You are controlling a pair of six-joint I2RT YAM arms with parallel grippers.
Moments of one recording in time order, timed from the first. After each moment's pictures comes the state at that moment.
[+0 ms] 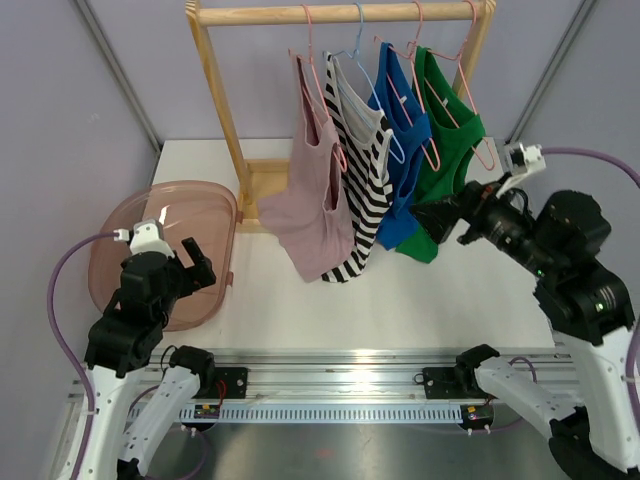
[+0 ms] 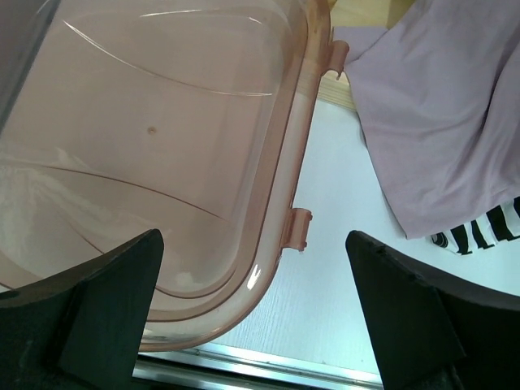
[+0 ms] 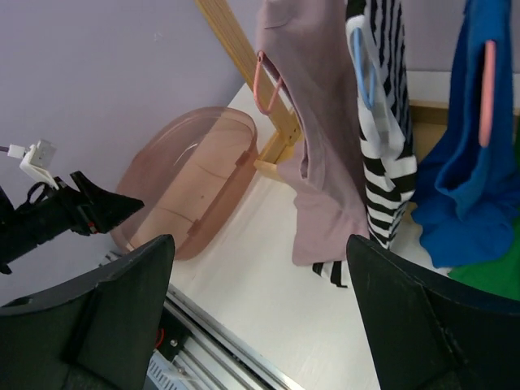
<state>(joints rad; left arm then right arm) -0.26 0.51 0.94 -0.97 -0.31 -0.43 0.41 0.81 1.45 -0.72 -0.24 0.43</state>
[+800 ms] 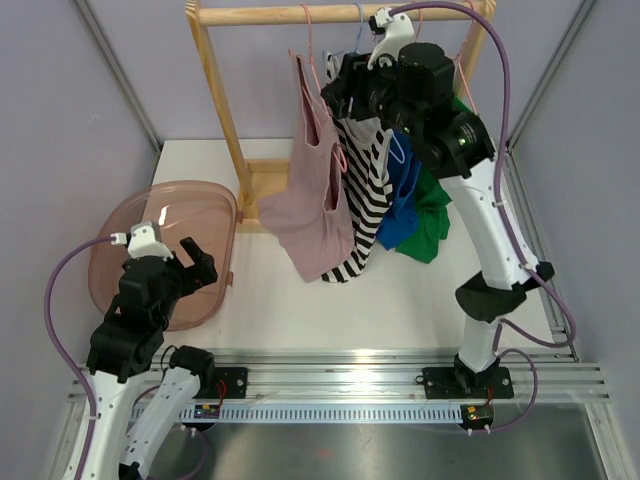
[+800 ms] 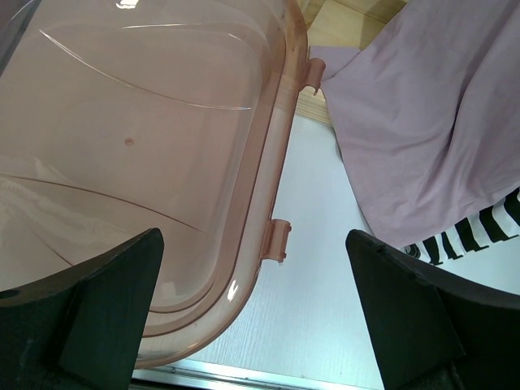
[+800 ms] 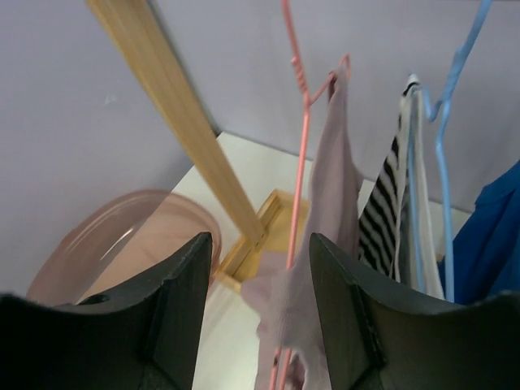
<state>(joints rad) -0.26 0.46 0.89 -0.90 -0.29 -0.47 0.64 1.81 2.48 -0.76 -0.01 0.26</state>
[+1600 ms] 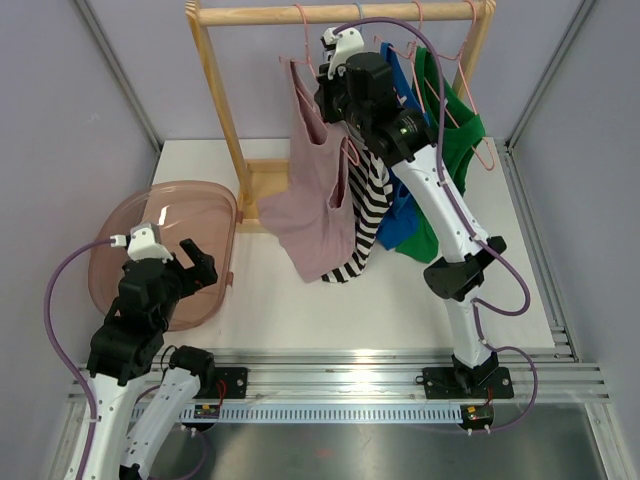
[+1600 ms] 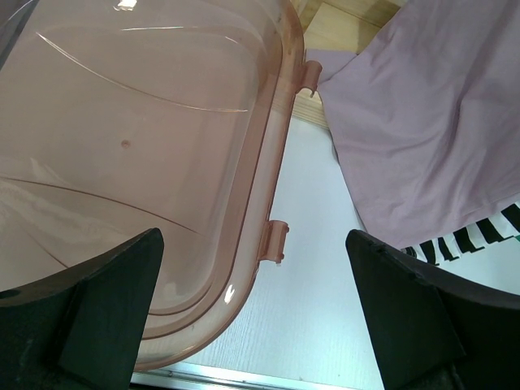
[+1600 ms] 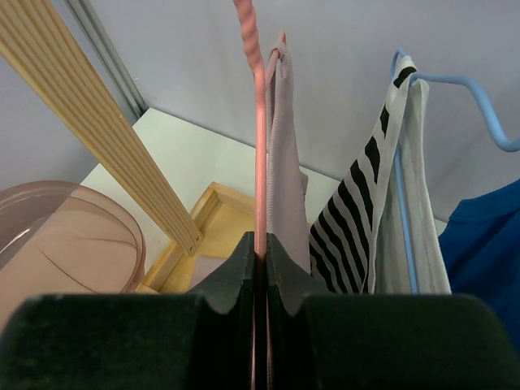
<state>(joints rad) -0.26 0.44 0.87 -0.89 -0.29 -0.47 0.66 2.13 2.69 -0.72 0.15 0.09</state>
